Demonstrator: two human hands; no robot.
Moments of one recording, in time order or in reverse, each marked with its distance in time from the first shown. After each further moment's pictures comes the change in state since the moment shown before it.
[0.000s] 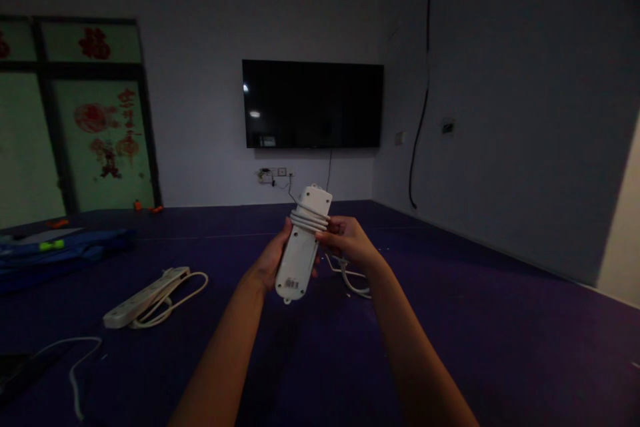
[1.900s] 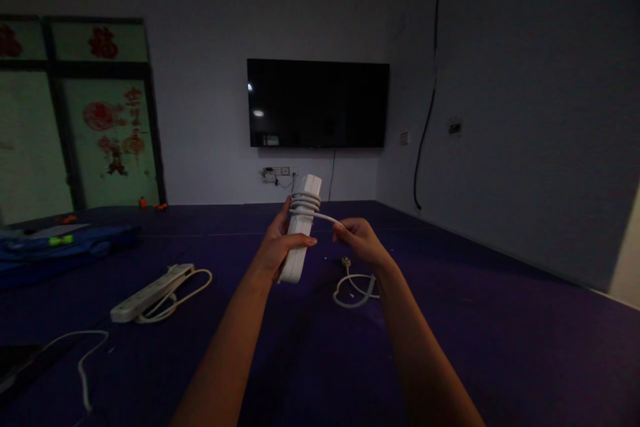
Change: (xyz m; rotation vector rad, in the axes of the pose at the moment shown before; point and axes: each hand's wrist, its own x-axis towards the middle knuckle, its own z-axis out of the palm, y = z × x) left_hand -0.009 0.019 0.021 0.259 0.387 0.356; right_hand 0.000 0.005 -0.015 -0.343 0.112 -0.117
